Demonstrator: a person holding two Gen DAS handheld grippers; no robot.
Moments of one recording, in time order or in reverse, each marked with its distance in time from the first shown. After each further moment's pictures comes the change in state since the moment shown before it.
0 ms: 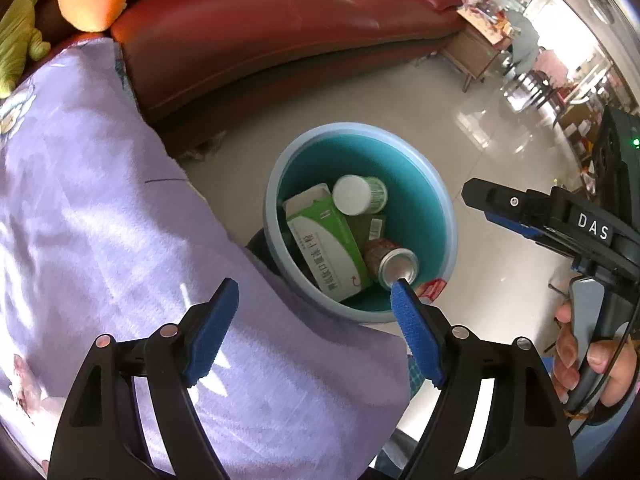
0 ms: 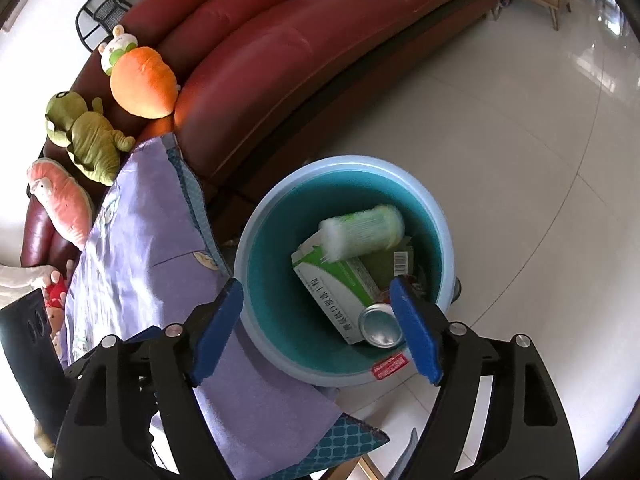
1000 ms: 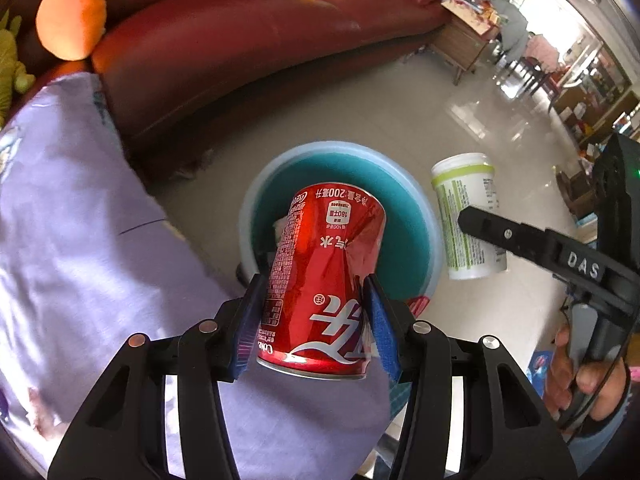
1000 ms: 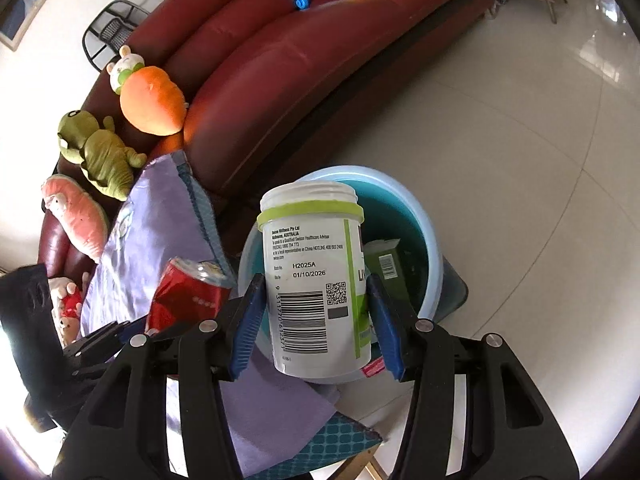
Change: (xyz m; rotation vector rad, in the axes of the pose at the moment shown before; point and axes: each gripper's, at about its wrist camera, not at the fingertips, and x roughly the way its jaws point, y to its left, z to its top) left arm 0.010 -0.032 0.031 0.076 -0.002 0.008; right arm -0.014 -0.025 0.003 0.032 -0.042 0.064
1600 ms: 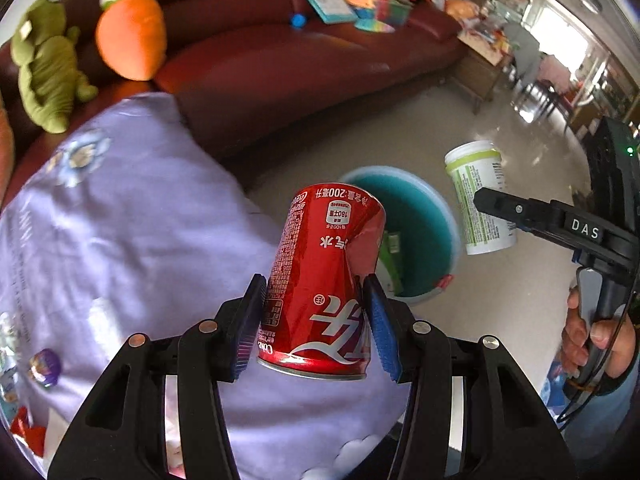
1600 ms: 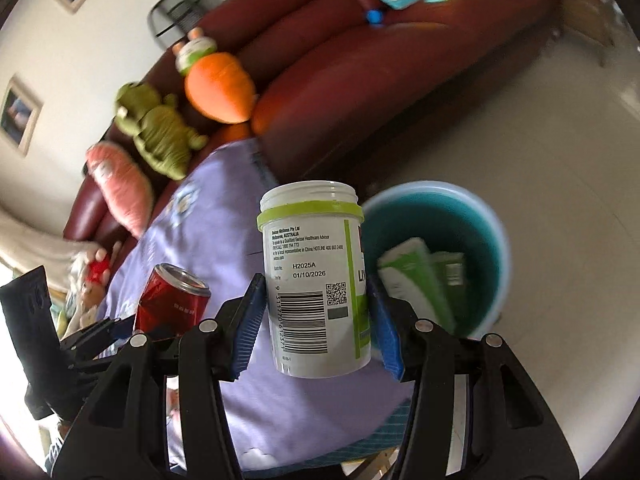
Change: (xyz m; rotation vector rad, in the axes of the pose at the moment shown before) left arm -0.105 0.039 -0.049 -0.013 -0.116 0.101; right arm -0.035 0.077 -0.019 -0.138 -0.041 0.113
